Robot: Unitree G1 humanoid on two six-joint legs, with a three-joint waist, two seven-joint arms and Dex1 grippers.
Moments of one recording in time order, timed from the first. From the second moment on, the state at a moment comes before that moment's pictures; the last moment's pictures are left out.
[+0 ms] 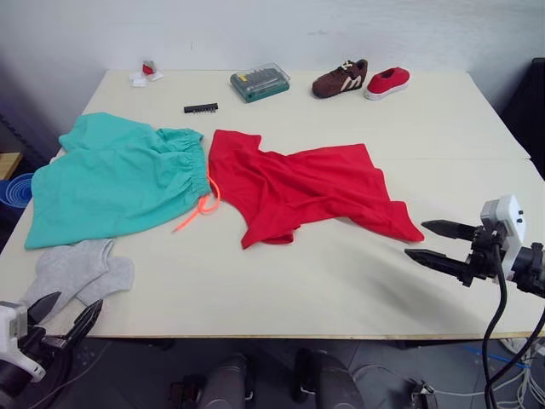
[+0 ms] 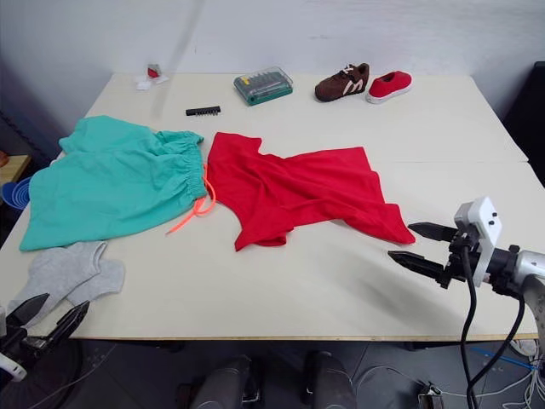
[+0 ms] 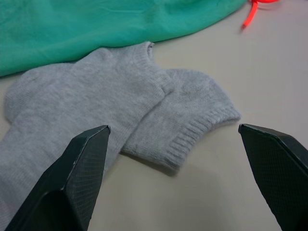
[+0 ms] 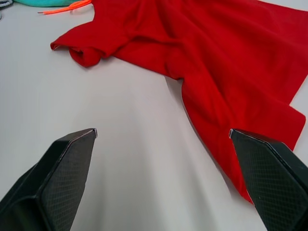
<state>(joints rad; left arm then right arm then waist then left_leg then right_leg) 0.53 0.47 0.78 -0.26 -0.53 0.27 -0.66 -0.07 -0.92 -0.38 -0.09 0.62 0.54 1.11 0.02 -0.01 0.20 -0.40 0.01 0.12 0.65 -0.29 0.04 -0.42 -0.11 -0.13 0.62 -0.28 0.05</state>
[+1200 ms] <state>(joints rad) -0.12 0.77 0.28 -0.49 -0.63 0.71 -0.61 0.03 -0.88 -0.45 -0.40 0.70 0.60 0.96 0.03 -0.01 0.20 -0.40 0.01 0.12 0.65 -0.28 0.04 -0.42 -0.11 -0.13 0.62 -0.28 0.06</state>
